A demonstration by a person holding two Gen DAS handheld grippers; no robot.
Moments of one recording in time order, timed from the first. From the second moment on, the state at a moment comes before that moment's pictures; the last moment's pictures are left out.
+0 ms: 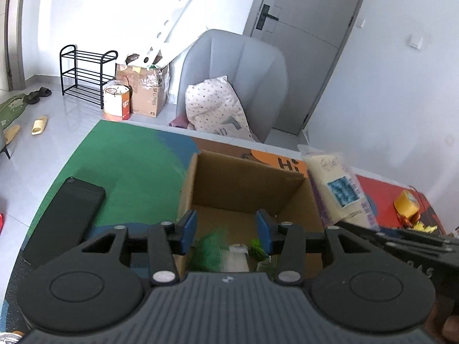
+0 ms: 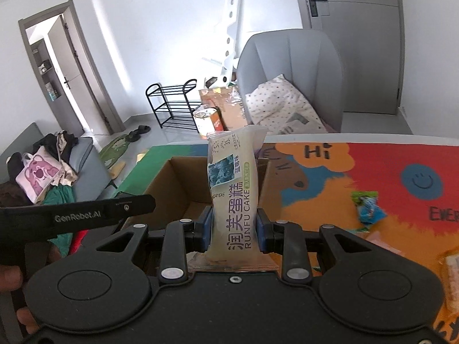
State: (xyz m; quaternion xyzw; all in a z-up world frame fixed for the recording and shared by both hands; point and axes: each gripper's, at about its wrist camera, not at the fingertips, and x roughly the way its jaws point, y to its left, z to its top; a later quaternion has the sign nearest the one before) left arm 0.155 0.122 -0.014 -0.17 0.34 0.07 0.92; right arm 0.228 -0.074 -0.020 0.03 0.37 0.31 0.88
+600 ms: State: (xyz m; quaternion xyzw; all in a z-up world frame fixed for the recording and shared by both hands) left arm 0.154 0.088 -0.011 -0.15 0.35 0.08 0.92; right arm 0.220 -0.124 -0.028 0.06 0.36 0.27 0.89
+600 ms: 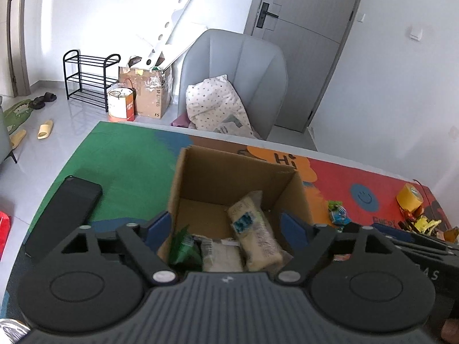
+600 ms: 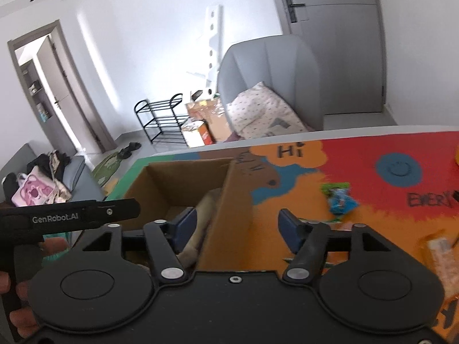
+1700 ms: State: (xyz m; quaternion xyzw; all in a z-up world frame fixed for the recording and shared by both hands) left arm 0.156 -0.034 -0.021 -0.12 0.35 -0.02 0.93; right arm 0.198 -0.262 -0.053 0.10 0.36 0.19 0.91
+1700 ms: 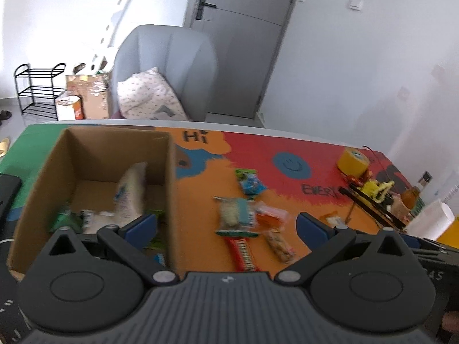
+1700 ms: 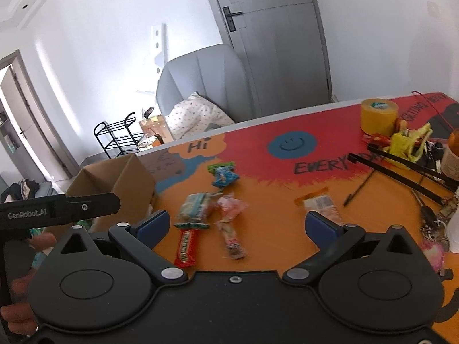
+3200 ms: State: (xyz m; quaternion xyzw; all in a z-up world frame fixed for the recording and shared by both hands) left arm 0.214 -0.089 -0.115 -0.08 0.44 0.01 0.89; right arm 0.256 -0.297 -0.141 0.06 0.41 0.13 0.90
